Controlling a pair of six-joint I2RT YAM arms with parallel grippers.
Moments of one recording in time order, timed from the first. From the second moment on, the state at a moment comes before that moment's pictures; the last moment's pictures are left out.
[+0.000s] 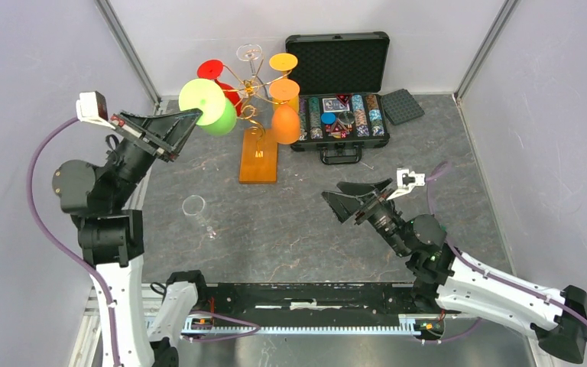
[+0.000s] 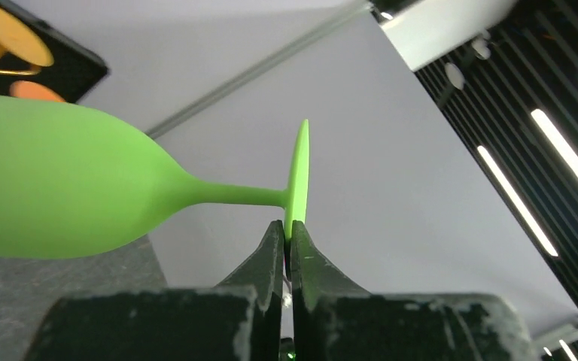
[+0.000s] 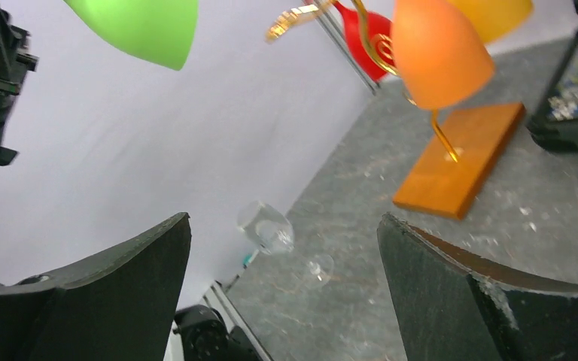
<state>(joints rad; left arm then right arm) 0.11 0.78 1.29 -0.18 0.63 -1.34 1.03 0.64 0.42 0.46 0.31 0.67</state>
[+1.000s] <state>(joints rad) -0.32 0.98 1.13 0.51 0.79 -1.85 1.03 0.85 0.49 1.05 0.28 0.44</state>
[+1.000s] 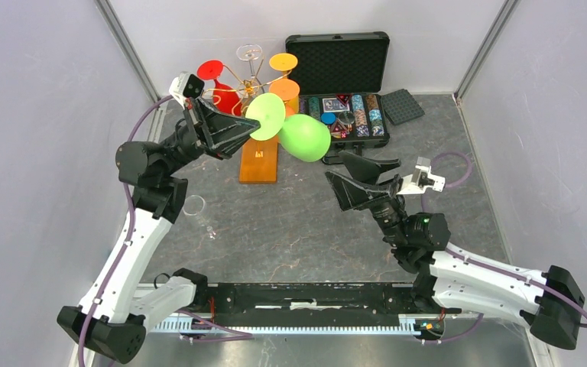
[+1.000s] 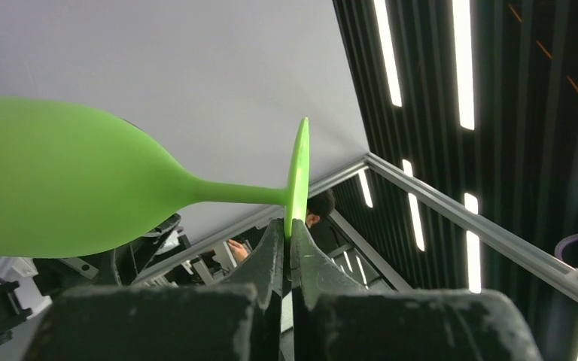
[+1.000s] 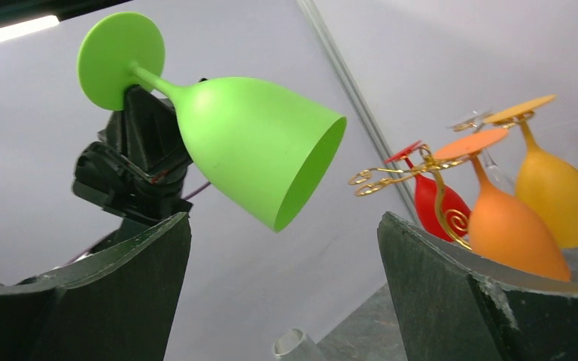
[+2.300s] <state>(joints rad) -0.37 0.90 1.03 0.71 0.79 -2.03 0.96 1.06 0.58 1.47 -0.35 0.43</state>
